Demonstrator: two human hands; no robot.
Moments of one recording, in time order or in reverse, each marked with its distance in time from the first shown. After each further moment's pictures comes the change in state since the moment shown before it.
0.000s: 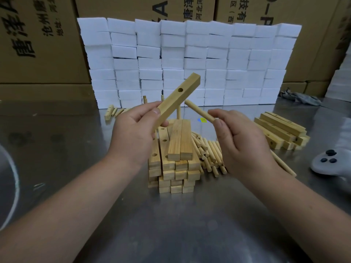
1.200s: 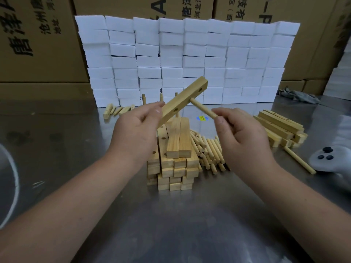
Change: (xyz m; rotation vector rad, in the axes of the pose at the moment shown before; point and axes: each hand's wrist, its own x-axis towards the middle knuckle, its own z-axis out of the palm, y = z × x) left_hand 0.001 -0.004 0.002 0.175 0.016 -0.001; right_hand -0.003 0.005 0.002 0.047 0.082 0.064
